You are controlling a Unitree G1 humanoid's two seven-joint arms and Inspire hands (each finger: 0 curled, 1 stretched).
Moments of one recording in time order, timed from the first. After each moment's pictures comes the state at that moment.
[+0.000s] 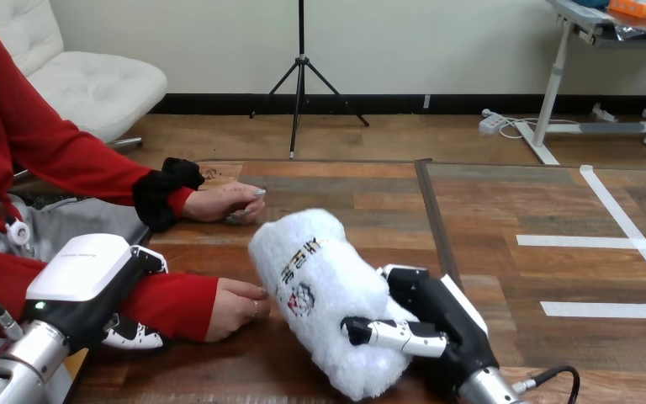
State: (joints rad) left arm -0.26 0.73 -0.28 0.78 0.71 -0.60 0.30; right arm -0.17 -0.04 -0.03 0.79 0.14 -0.52 0.48
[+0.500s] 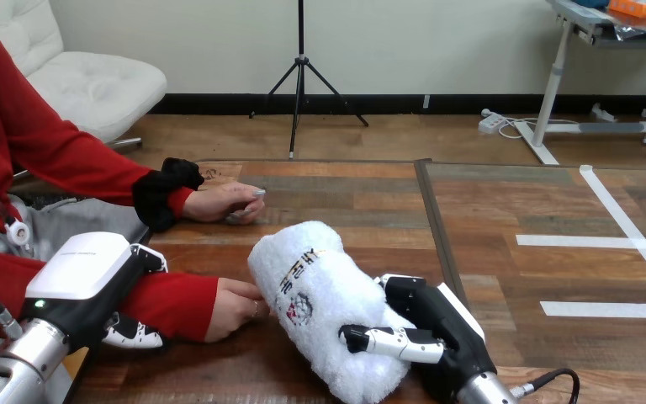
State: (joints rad) left arm -0.24 0.73 -0.25 0.72 0.71 -0.58 0.26; right arm -0.18 -0.04 -0.03 0.84 0.12 -0.54 0.47
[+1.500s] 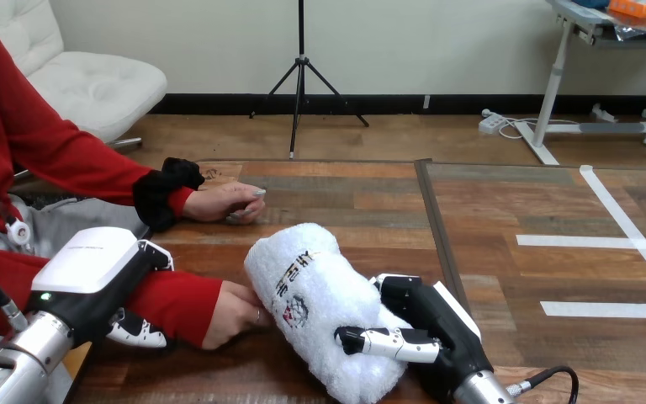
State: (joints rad) left arm -0.23 0.73 -0.23 0.66 0.71 -0.56 0.18; right arm -0.21 -0.04 -0.03 0.91 0.10 -0.60 0.45
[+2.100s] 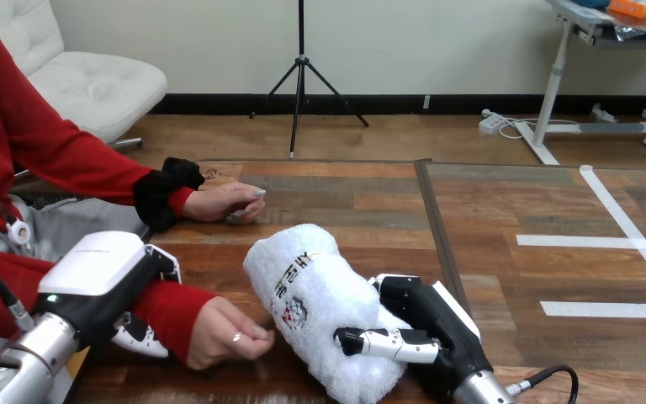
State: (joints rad) left arm -0.23 0.71 -0.22 0.65 0.71 -0.56 0.14; right arm -0.22 -0.04 -0.03 0.93 0.09 -0.62 0.45
